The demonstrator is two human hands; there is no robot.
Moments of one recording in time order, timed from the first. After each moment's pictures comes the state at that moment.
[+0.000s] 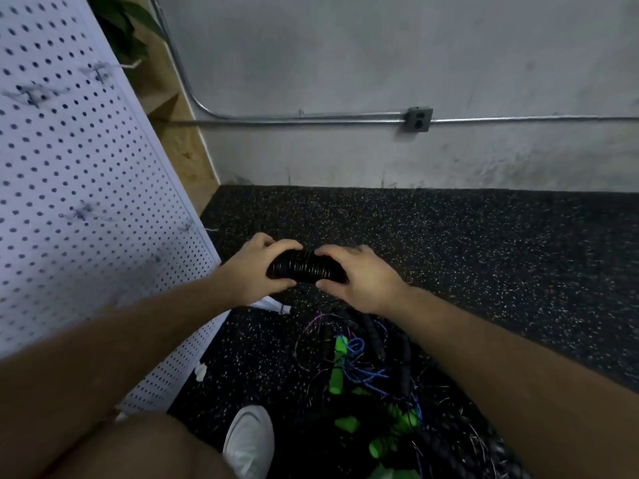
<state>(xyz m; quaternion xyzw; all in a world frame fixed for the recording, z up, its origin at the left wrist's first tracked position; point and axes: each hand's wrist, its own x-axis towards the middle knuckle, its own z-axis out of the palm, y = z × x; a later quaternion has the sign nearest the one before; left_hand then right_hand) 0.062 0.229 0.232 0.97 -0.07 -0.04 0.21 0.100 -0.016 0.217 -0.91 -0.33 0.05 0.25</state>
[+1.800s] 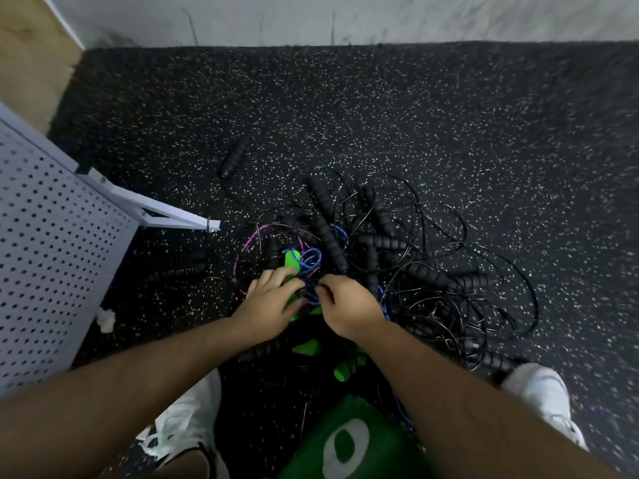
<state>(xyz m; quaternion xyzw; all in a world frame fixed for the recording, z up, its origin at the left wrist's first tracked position) 0.036 0.131 -0.097 0.96 -0.15 -0.17 0.18 0.040 -0.063 -0.058 -0.92 -0.08 0.21 0.31</state>
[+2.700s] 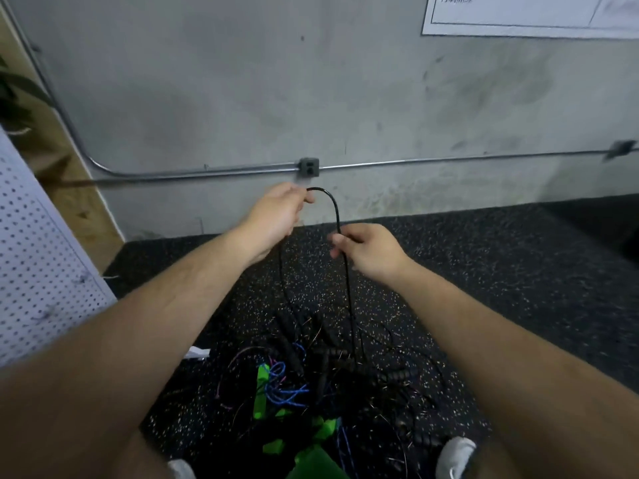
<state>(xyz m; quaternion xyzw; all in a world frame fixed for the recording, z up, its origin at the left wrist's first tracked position) 0.072 0.003 0.363 0.78 -0.10 0.02 0.62 0.032 -0.184 0.332 -0.90 -0.08 -0.04 0.44</state>
